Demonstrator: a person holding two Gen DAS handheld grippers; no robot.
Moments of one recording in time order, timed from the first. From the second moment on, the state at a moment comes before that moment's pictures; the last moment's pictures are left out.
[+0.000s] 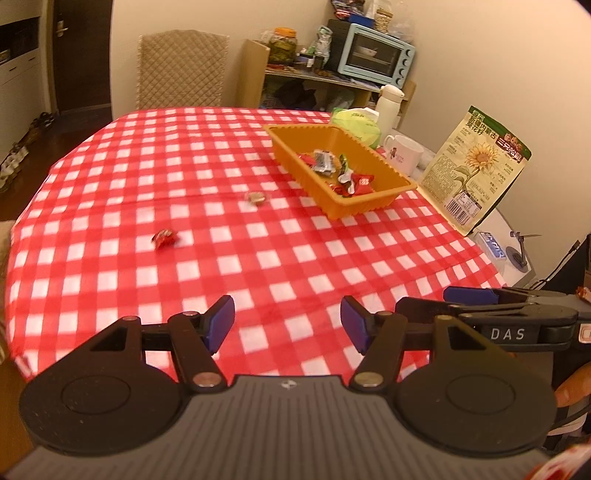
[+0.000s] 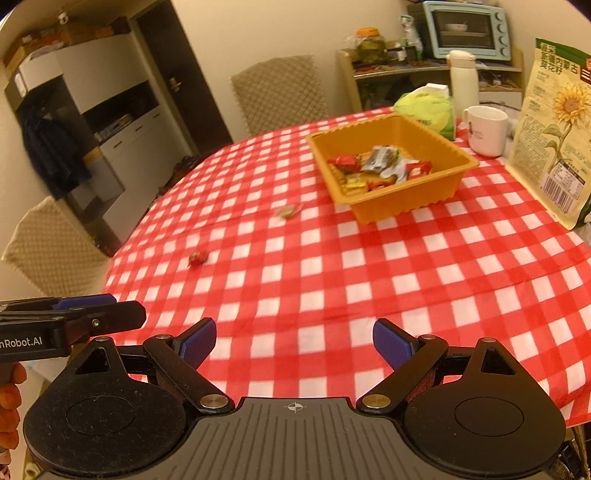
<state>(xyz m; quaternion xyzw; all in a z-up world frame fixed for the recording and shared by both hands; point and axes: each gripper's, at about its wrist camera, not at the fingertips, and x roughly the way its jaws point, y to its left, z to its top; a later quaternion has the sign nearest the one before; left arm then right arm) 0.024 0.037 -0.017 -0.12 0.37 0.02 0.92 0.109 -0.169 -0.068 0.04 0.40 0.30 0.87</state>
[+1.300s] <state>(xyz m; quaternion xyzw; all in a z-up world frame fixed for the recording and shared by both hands) 0.087 0.150 -0.078 -0.04 0.42 0.05 0.90 0.161 -0.073 -0.112 0.03 0.44 0.28 0.85</state>
